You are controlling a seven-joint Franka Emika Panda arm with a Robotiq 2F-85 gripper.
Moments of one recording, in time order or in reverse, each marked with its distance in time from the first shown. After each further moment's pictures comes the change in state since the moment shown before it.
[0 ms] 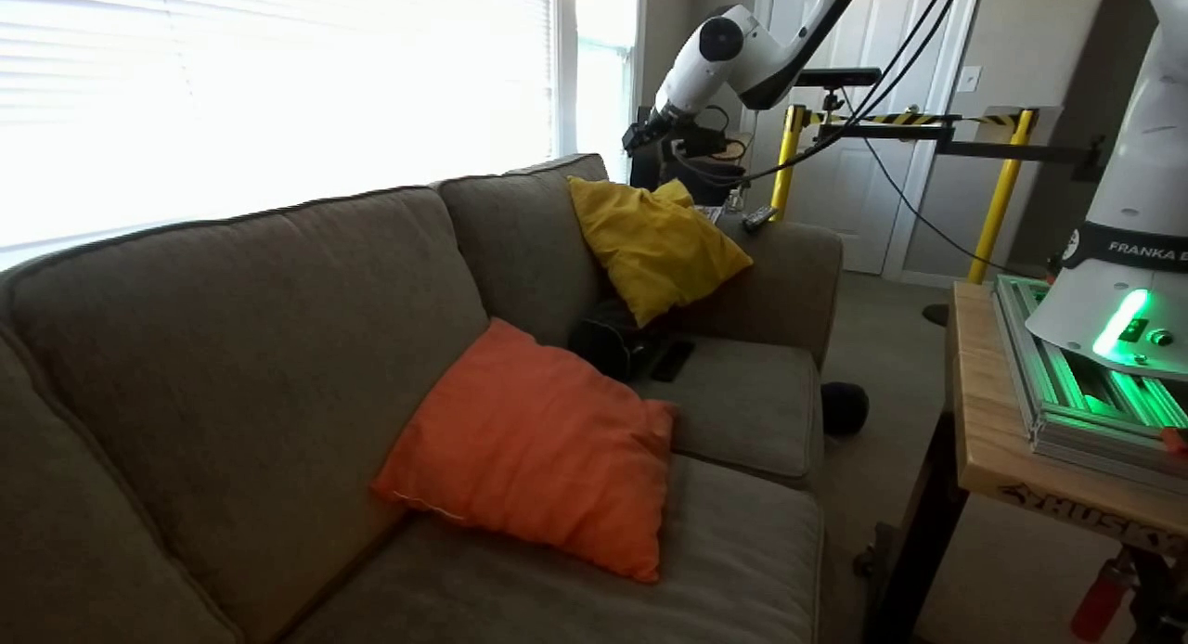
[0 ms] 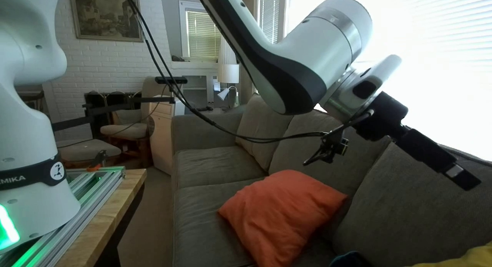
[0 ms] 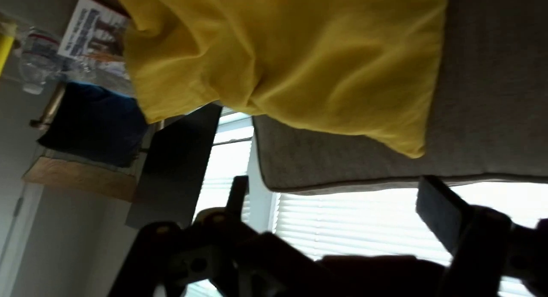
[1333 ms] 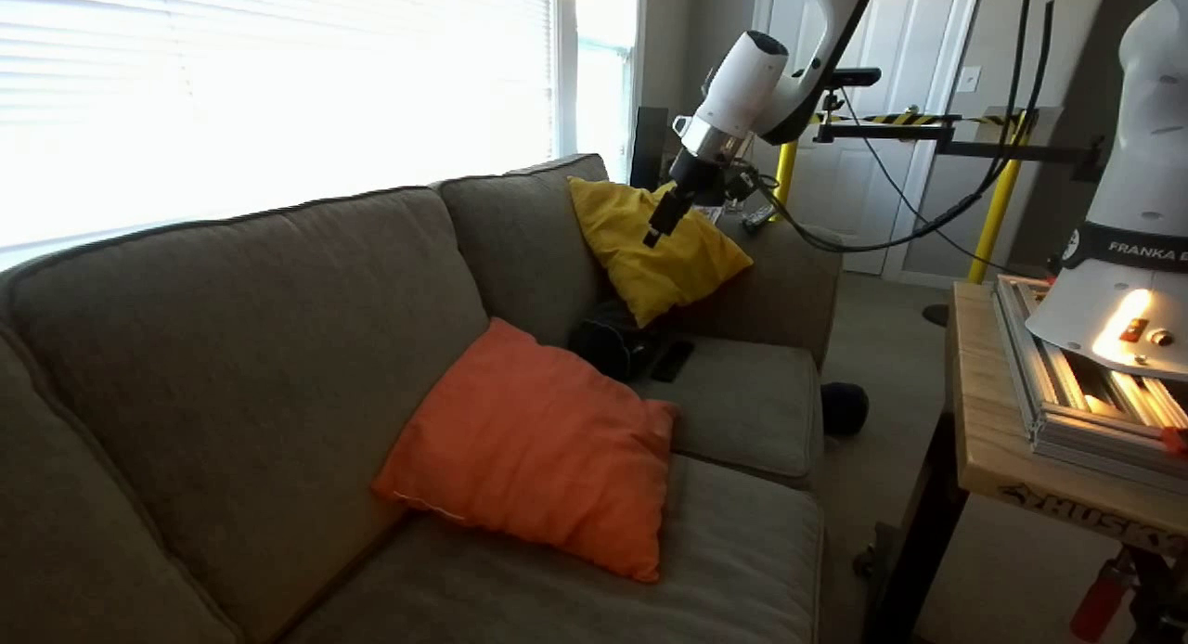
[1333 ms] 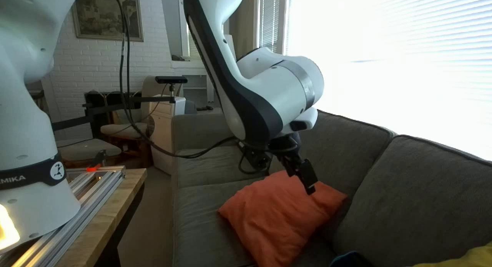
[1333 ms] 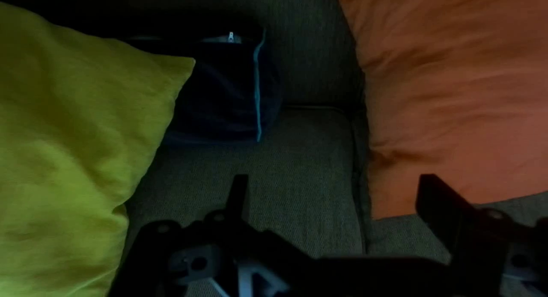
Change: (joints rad) arm 0.310 0.065 -0.262 -0.184 -0.062 0.710 -0.295
